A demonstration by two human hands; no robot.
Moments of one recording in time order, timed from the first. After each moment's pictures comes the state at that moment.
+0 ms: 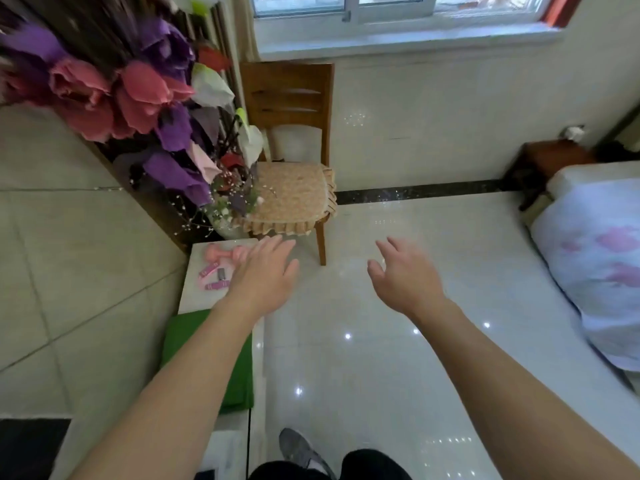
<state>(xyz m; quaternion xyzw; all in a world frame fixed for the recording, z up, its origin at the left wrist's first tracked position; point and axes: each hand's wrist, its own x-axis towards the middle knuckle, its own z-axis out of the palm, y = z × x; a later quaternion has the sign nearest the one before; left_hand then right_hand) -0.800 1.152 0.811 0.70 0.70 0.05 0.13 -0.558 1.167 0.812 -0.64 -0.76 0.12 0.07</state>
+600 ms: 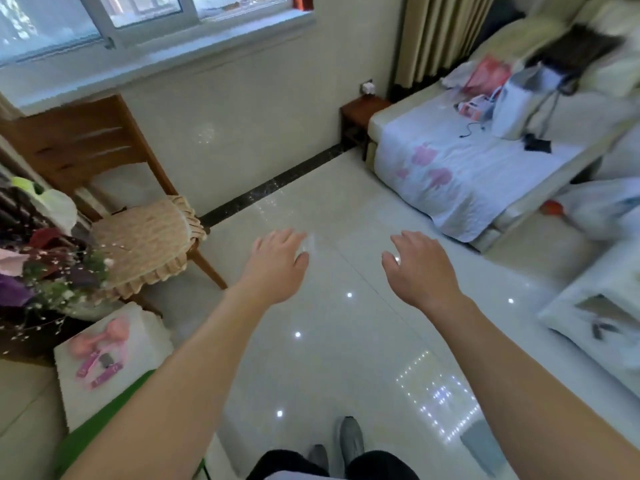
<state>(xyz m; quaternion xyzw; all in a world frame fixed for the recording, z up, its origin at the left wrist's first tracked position) -0.544 1.134 0.823 0.88 0.46 0.00 0.16 -0.328 1.016 0.808 -0.84 -0.53 0.08 0.10</state>
